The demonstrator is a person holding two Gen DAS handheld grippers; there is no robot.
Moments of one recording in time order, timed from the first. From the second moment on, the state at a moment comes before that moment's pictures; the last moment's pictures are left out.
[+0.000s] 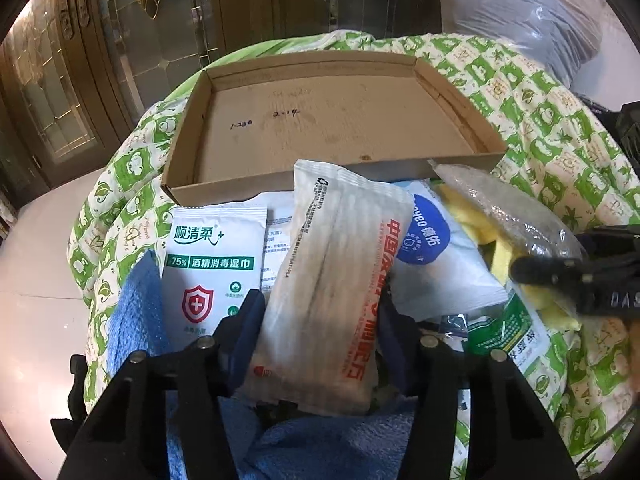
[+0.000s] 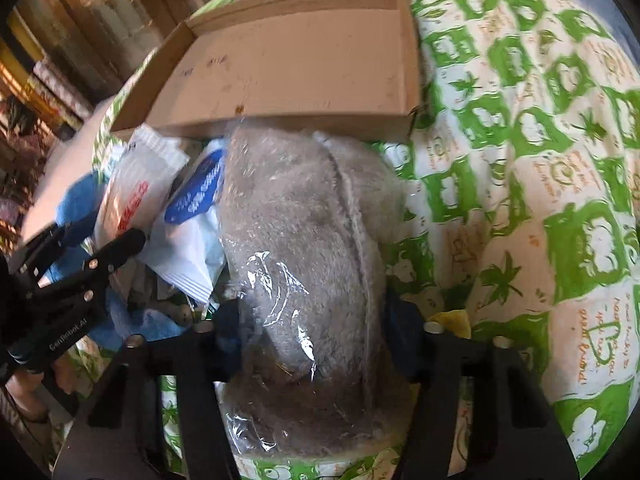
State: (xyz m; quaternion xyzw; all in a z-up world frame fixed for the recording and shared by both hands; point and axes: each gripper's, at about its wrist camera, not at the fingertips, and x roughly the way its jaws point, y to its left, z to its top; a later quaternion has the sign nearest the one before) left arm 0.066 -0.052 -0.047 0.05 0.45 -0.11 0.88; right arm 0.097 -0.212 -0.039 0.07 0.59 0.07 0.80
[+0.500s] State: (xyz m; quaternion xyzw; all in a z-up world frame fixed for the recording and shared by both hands) left arm 0.051 -0.033 -0.029 -0.02 0.43 -0.10 0.90; right arm 0.081 -0.229 -0.018 0.11 0.54 0.07 0.84
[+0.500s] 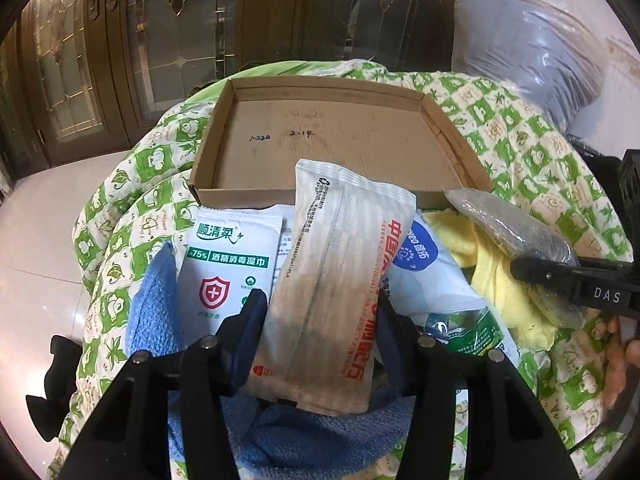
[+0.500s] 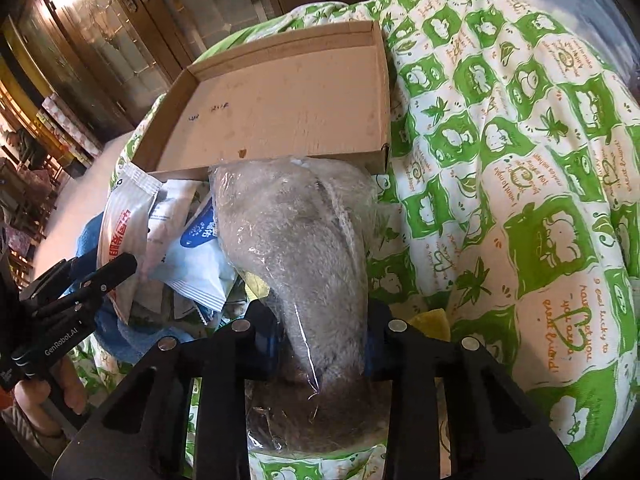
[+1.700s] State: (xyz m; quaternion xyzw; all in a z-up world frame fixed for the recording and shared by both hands) left arm 0.063 -0.037 0.003 0.02 0.38 -0.06 0.92; right arm 0.073 -0.242 0.015 0.11 0.51 0.07 0.85
